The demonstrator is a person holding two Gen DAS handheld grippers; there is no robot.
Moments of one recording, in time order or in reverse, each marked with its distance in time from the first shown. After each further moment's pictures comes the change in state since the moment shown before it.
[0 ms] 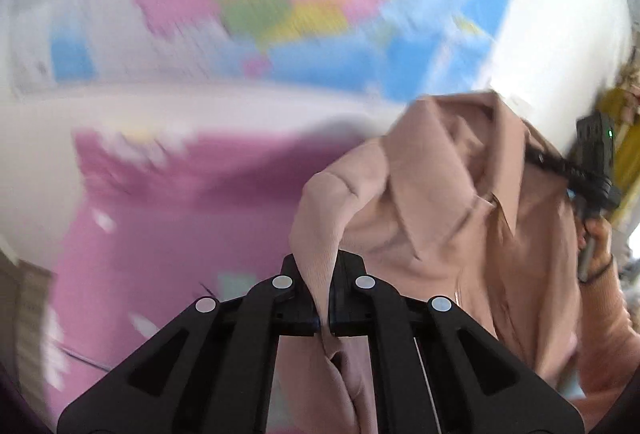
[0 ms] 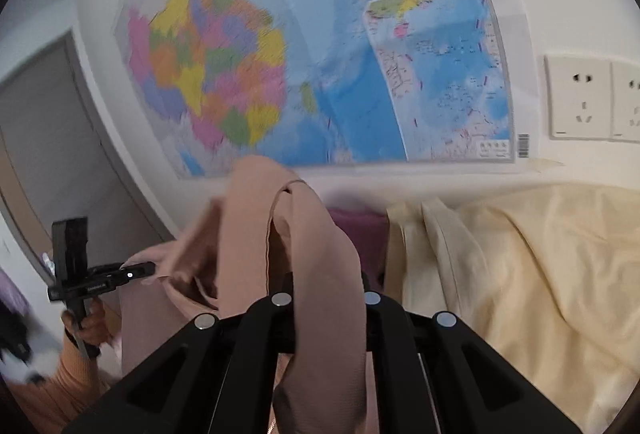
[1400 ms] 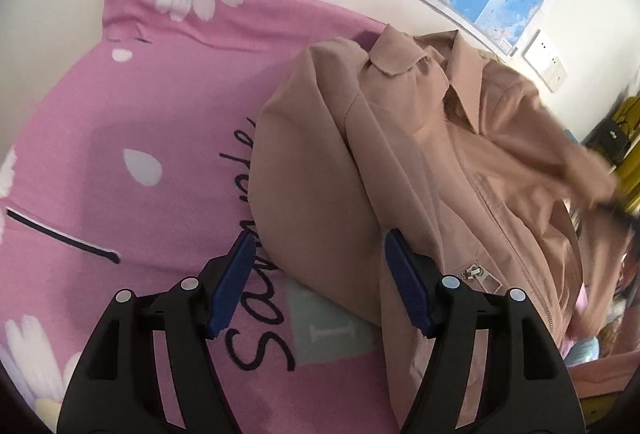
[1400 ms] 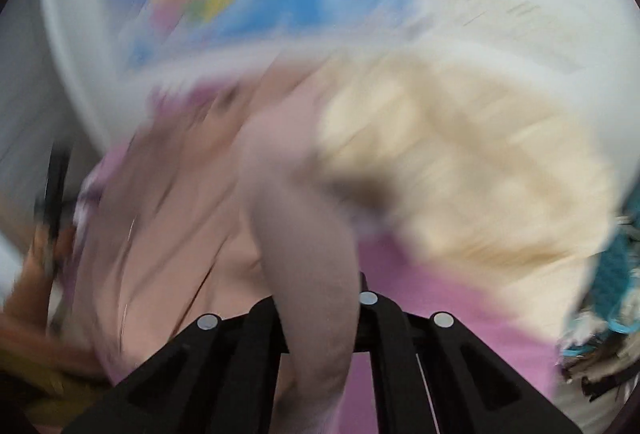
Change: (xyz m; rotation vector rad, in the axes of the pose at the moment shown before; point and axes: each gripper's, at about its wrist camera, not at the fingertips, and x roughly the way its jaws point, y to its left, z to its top) left arm 0.046 0.061 -0.134 -0.135 0.194 -0.038; right arm -0.116 0.002 -0.120 -0.085 0.169 -0.391
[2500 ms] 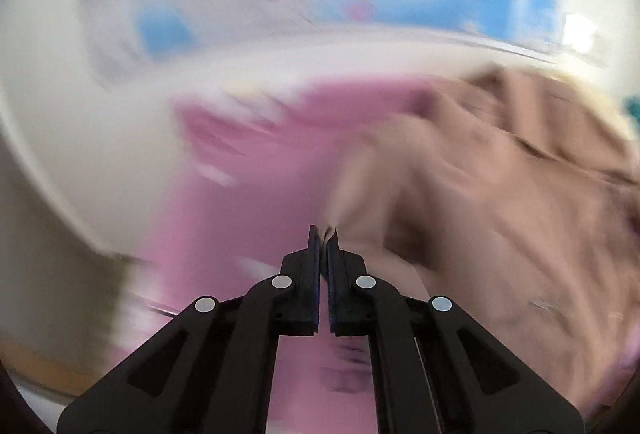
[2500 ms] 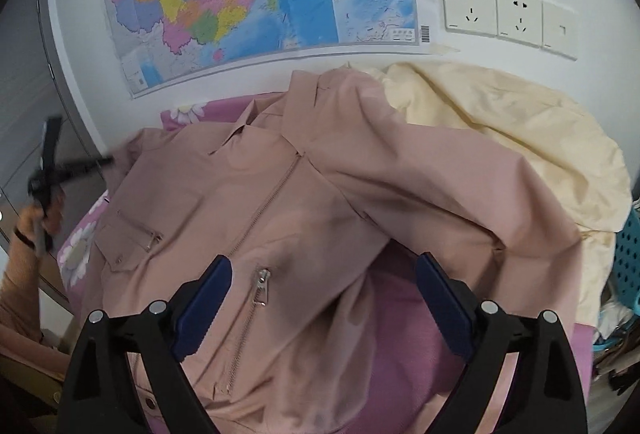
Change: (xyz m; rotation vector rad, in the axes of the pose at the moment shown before) left arm -0.076 -0.040 0.074 0.224 -0.146 0.503; right arm 0.027 0.033 -0.044 0.016 -0.043 0.096
